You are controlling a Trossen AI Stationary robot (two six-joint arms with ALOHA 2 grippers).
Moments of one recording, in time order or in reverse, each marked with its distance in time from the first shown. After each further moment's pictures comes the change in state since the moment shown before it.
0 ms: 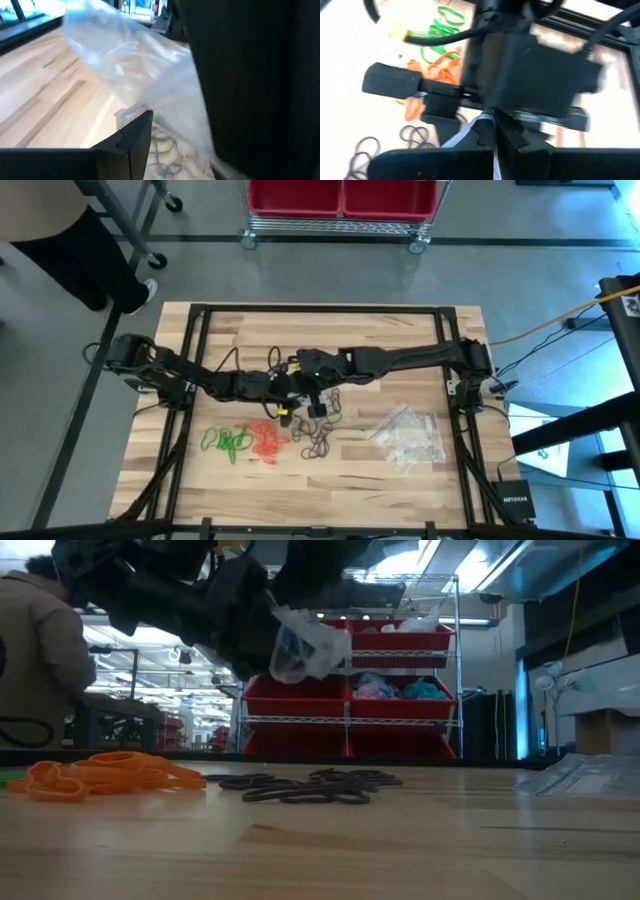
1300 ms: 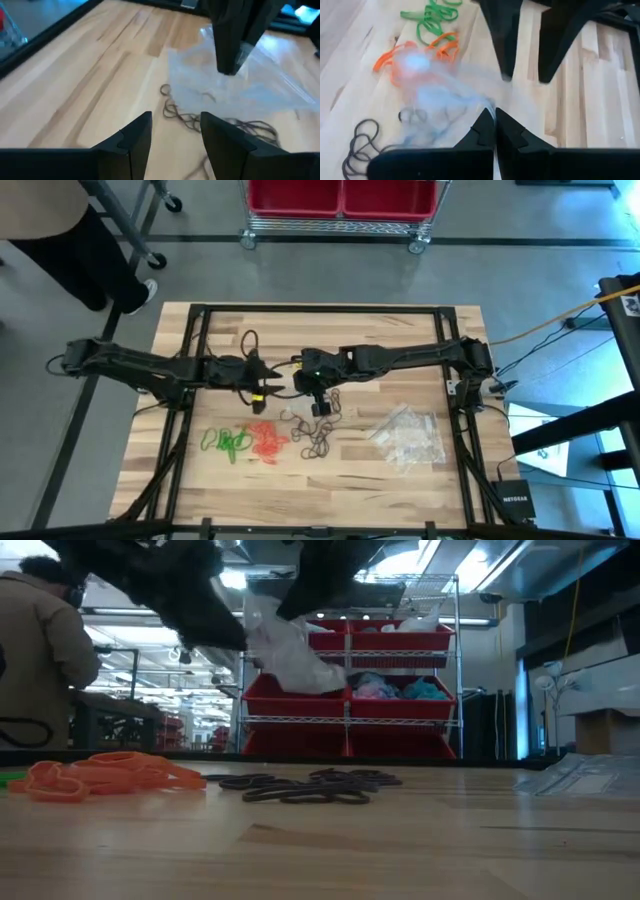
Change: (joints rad) left arm 0.047 -0.515 -0.003 -0.656 -0.047 -0.026; right arm -0.005 -0.005 -0.021 -0.071 -0.001 0.011
